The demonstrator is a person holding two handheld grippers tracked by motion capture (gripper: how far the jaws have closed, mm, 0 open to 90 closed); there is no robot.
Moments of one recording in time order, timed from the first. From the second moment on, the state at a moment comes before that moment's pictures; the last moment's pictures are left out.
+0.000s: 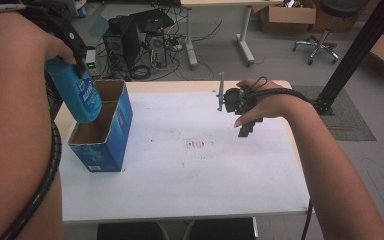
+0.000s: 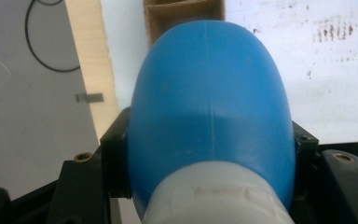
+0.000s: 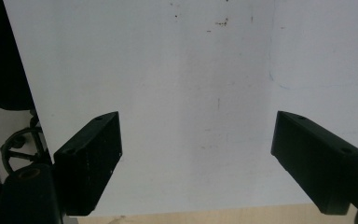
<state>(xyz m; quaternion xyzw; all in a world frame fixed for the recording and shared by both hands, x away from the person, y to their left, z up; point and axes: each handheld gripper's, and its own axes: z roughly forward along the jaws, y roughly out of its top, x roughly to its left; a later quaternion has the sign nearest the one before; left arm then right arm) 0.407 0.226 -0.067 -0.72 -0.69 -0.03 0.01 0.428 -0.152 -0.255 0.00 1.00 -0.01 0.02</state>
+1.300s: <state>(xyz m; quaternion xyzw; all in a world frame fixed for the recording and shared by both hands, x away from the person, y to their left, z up) 0.430 0.249 -0.169 -0.72 -0.70 -0.01 0.03 0.425 -0.152 -0.254 0.00 1.00 -0.01 0.02</state>
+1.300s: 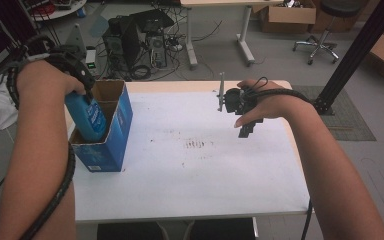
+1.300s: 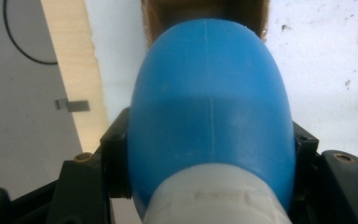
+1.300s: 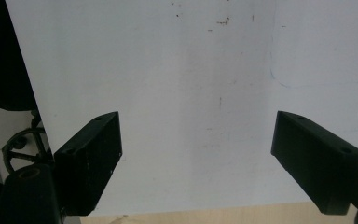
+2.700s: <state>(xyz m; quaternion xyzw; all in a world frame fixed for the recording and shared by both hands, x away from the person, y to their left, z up) 0.450 0.247 -0.283 -0.73 -0.69 0.02 0.05 0.426 -0.156 -0.263 0.01 1.00 -0.02 0.02</state>
